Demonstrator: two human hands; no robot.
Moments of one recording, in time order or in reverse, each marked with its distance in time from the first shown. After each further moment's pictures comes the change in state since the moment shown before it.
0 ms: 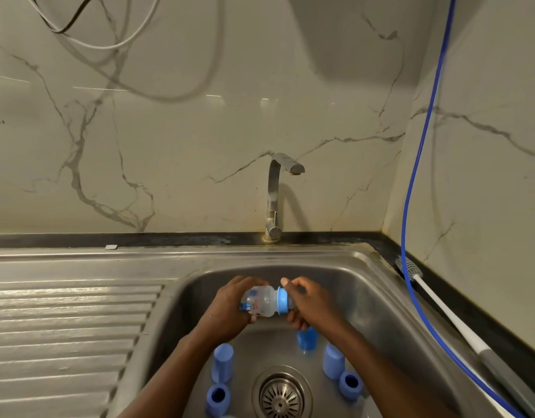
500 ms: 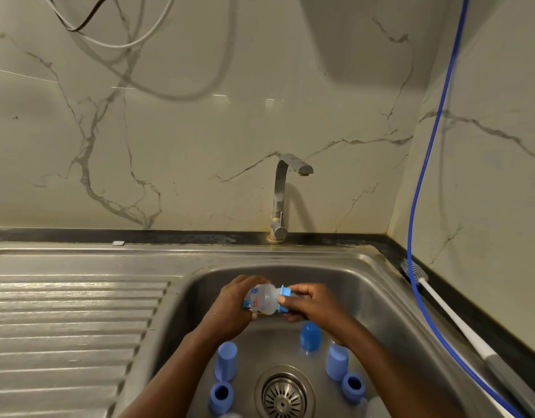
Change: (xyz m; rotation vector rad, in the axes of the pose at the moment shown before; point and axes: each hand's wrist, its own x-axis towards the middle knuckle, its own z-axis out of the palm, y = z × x) left_hand -0.001 -0.006 0.001 0.009 0.013 -0.005; right_hand -0.005 -0.001 -0.004 0.094 -0.144 -0.071
